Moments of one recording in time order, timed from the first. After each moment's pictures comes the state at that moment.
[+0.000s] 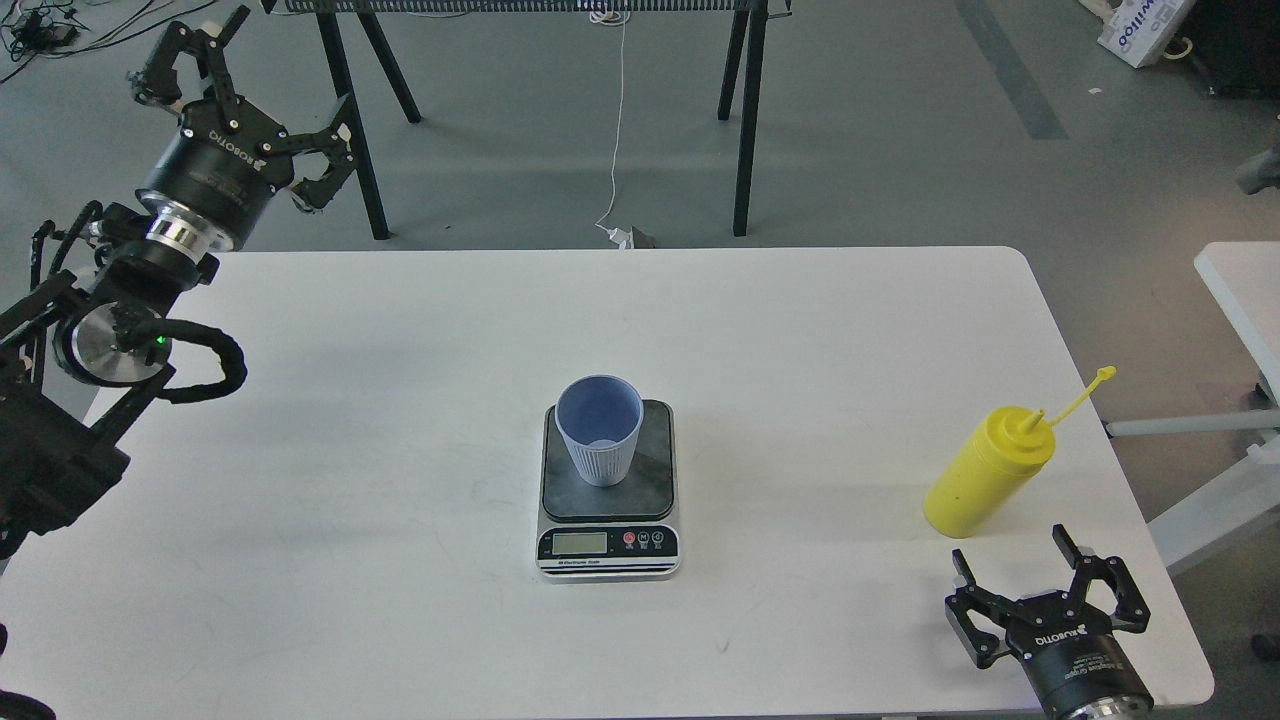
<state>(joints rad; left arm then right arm) -0.69 0.54 -0.85 -0.96 -0.05 -0.45 -0.30 -0.32 -0.36 1.08 1.31 0.27 0.49 0.27</state>
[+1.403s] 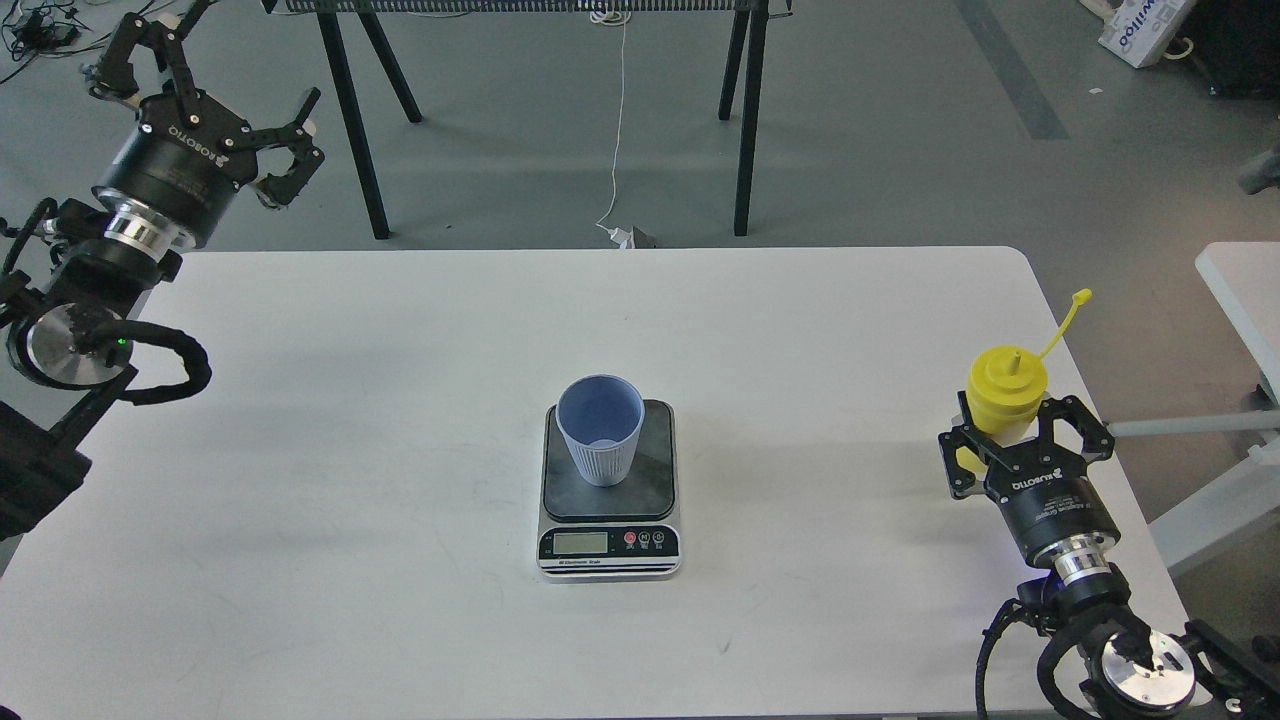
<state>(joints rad) -0.68 0.59 -0.87 -0.98 -0.05 -0.44 -0.30 0.06 -0.38 1.05 1.17 0.20 0.49 0.28</state>
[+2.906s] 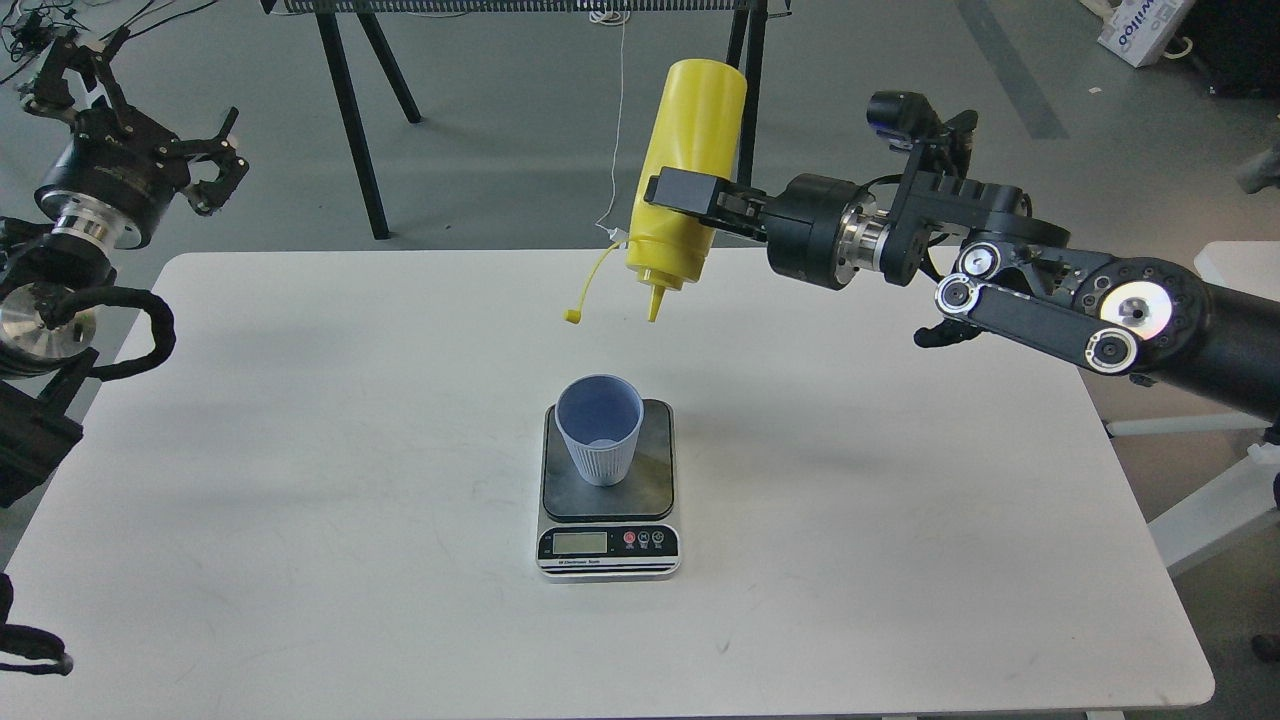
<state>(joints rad) -0.81 0.50 -0.88 -0.55 -0.05 -0.47 -0.23 1.28 -0.38 0.00 1.12 -0.95 0.07 0.28</state>
